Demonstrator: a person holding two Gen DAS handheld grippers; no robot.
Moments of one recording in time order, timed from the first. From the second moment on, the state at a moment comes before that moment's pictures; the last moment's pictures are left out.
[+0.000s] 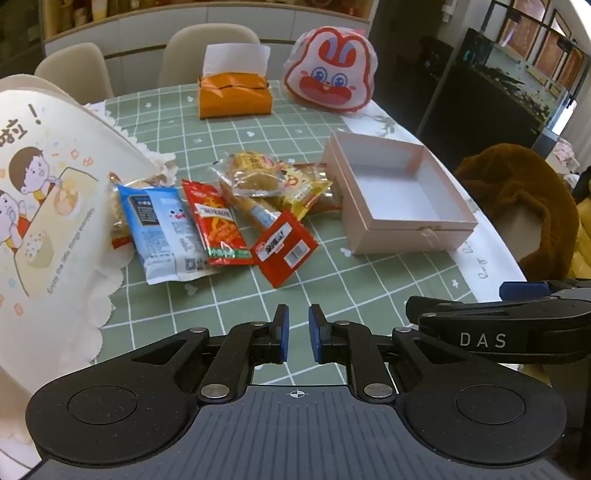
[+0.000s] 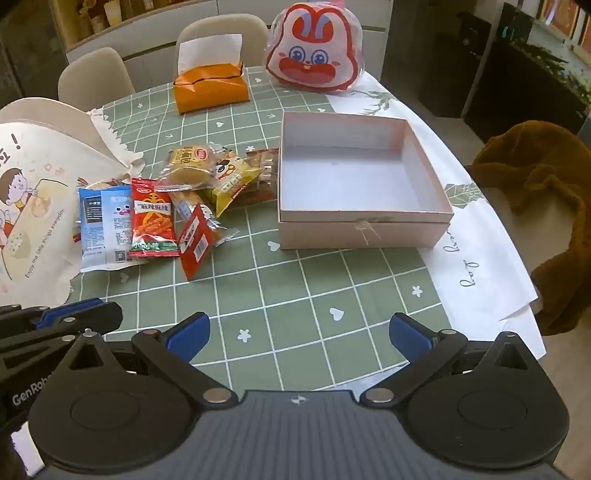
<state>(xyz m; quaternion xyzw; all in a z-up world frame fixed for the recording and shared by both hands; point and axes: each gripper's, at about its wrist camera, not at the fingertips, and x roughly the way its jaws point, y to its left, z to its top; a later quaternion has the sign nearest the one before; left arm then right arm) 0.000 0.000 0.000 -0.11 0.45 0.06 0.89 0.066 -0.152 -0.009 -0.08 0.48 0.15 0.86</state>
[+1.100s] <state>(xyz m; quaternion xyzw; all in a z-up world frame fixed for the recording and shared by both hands) 0.001 0.000 -0.002 -0.12 0.46 0.06 0.88 0.065 -0.149 -0.007 -0.09 0.48 0.15 0.86</state>
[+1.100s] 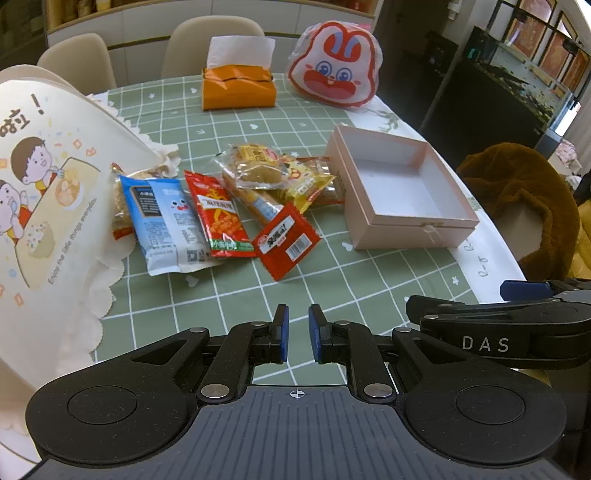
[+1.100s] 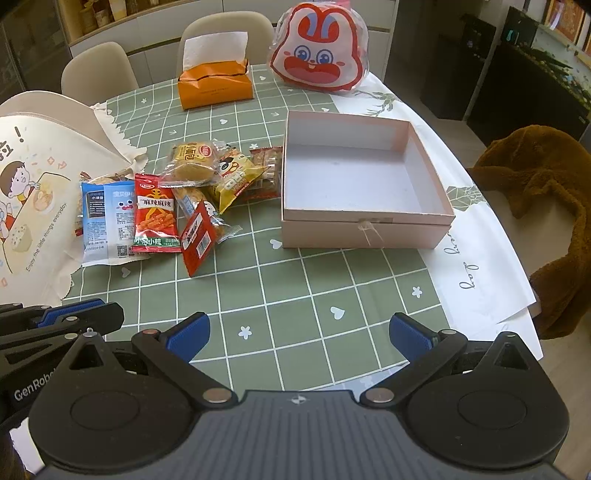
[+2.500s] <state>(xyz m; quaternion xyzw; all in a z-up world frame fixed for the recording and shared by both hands) 0.001 0.008 -0.005 -0.14 0.46 0.07 0.88 0.067 -0.151 -0.007 -0.09 0.48 0.15 0.86</state>
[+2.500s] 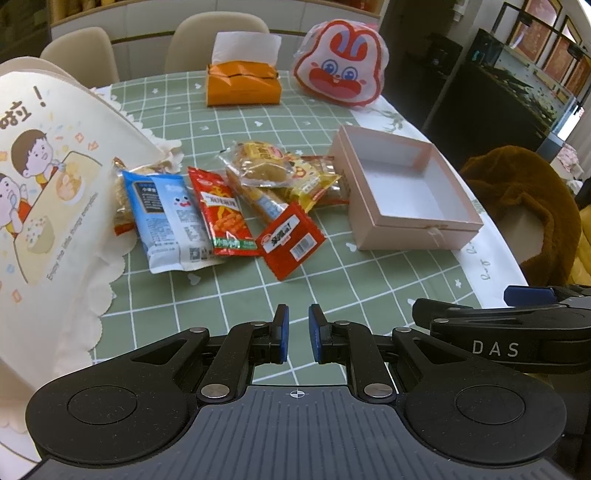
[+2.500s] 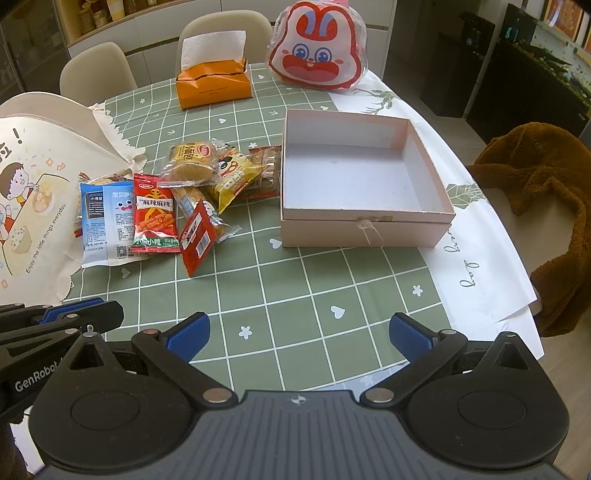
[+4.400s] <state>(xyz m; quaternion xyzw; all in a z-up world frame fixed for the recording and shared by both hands) 0.055 0.224 -0.073 -0.25 0.43 0.09 0.86 0.169 0.038 -0.118 0.00 0.49 0.26 0.83</state>
